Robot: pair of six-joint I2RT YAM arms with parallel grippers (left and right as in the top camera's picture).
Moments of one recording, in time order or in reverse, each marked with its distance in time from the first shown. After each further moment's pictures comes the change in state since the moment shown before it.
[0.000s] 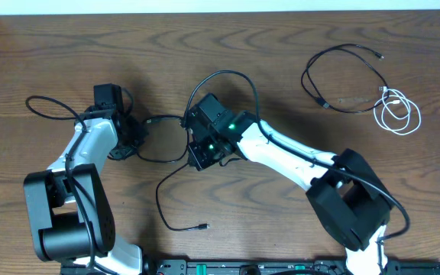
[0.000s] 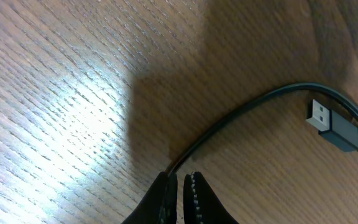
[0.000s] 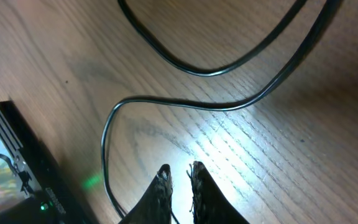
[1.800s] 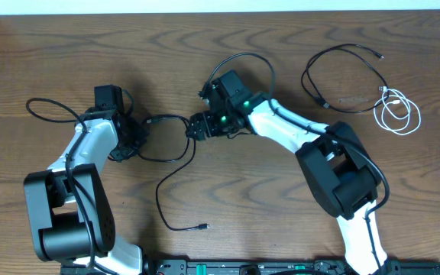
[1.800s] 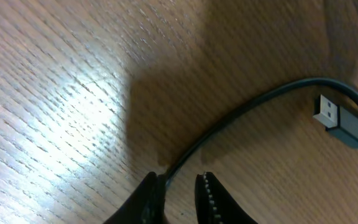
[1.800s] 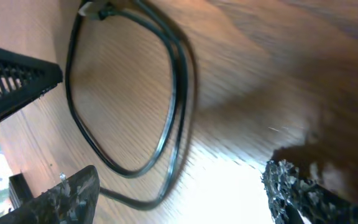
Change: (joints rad) left arm 0.000 0.000 -0.010 -0.004 0.014 -0.026; right arm -0.186 0.173 0.084 0.181 -0.080 0.058
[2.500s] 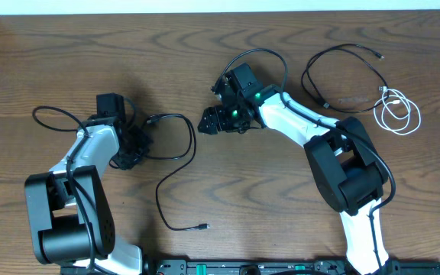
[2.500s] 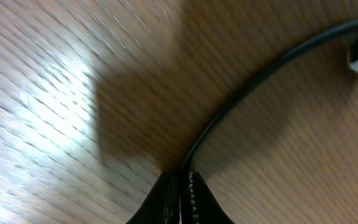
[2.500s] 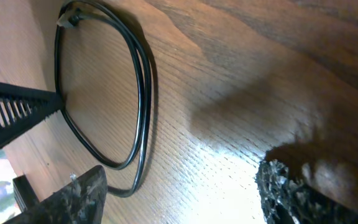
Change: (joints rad) left arm 0.000 -0.013 -0.064 0.003 0.093 0.000; right arm -0.057 -0.002 0.003 -0.059 -0.027 -0.015
